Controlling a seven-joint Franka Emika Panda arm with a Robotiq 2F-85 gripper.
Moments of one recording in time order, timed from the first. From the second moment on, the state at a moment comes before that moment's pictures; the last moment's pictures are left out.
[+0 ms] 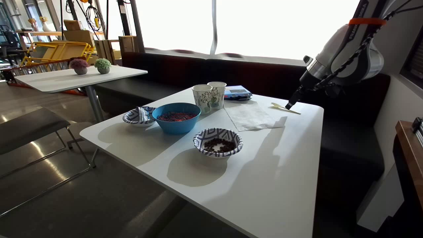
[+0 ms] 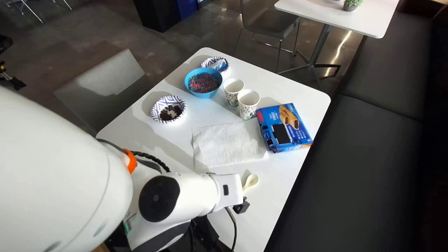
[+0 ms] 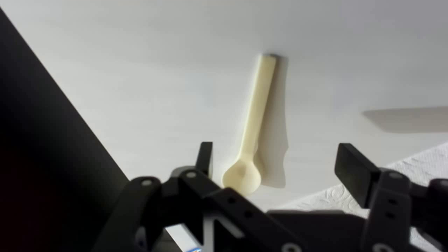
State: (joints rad) arm -0.85 0.73 0.06 -2.39 -0.50 3.59 -0.33
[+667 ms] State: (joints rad) arm -1.05 0.87 0.14 -2.26 -0.79 3.63 -0.27
